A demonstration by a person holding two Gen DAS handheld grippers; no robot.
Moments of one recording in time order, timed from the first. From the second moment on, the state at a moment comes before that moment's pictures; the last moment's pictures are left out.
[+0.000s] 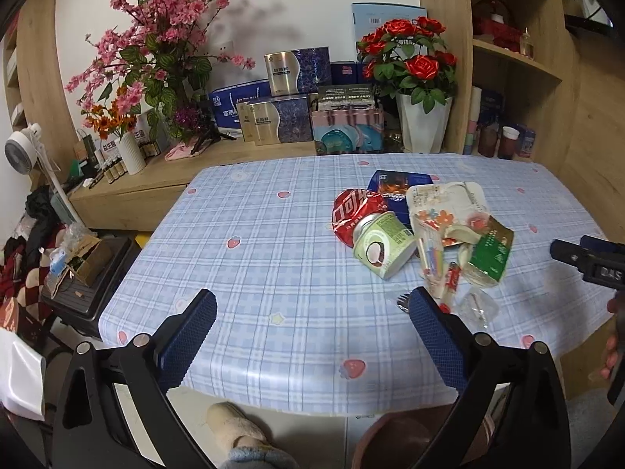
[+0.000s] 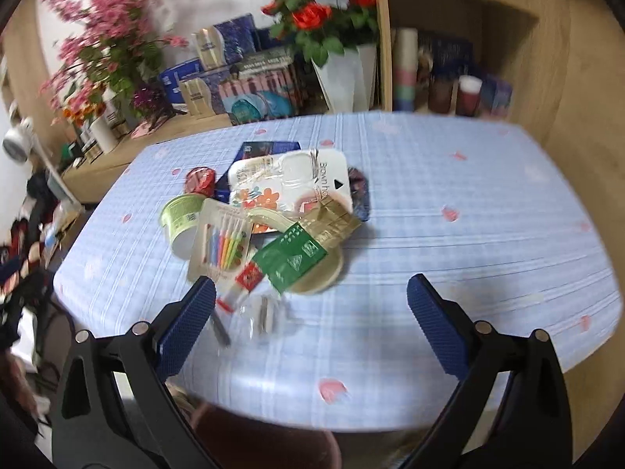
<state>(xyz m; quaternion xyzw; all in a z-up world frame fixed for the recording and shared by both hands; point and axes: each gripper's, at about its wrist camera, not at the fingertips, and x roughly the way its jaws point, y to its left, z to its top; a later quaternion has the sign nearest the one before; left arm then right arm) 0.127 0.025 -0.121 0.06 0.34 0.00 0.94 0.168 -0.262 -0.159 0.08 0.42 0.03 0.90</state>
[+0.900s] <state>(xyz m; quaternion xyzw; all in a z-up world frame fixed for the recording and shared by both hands) 0.206 0.001 -0.172 0.05 0.37 -0.12 0.92 0.236 -0.284 -0.219 0.23 0.45 0.07 0.86</state>
